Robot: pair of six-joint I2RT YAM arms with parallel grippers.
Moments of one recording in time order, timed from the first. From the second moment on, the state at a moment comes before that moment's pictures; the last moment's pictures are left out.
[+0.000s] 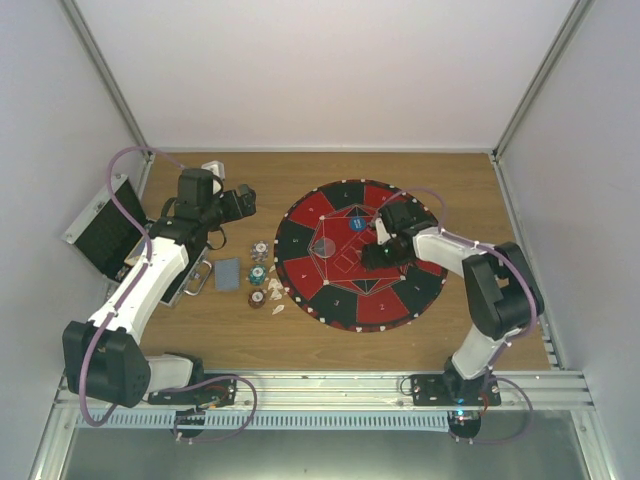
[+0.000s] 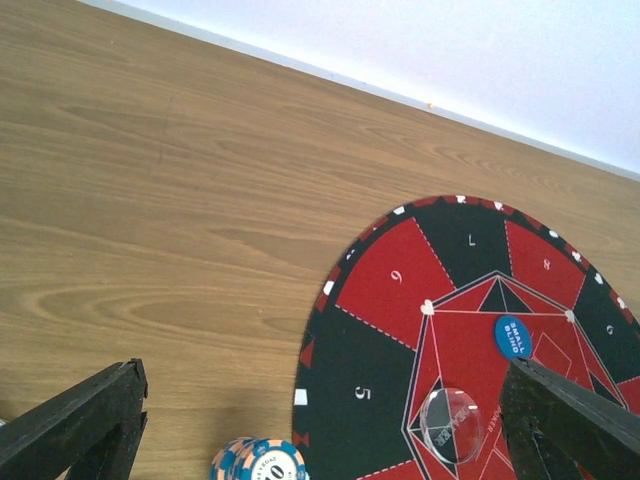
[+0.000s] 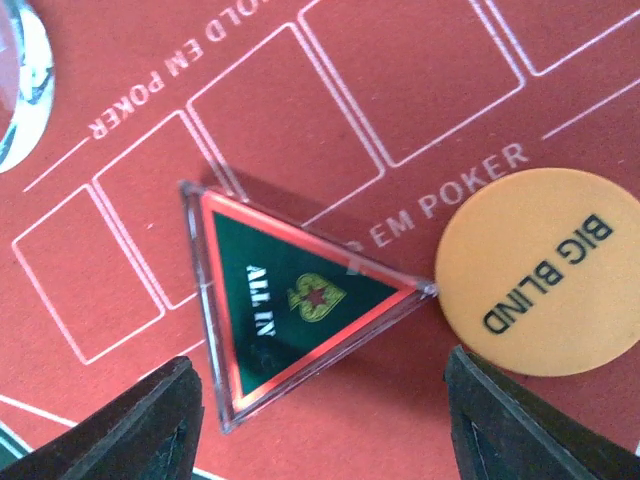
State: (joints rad) left arm -0.19 1.28 1.06 -0.39 0.07 -0.44; right arm 0.40 1.71 0.98 -0.45 -0.16 0.17
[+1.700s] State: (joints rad) left arm -0.19 1.28 1.05 -0.39 0.07 -0.44; right arm 0.59 1.77 1.02 -0.41 -0.33 0.04
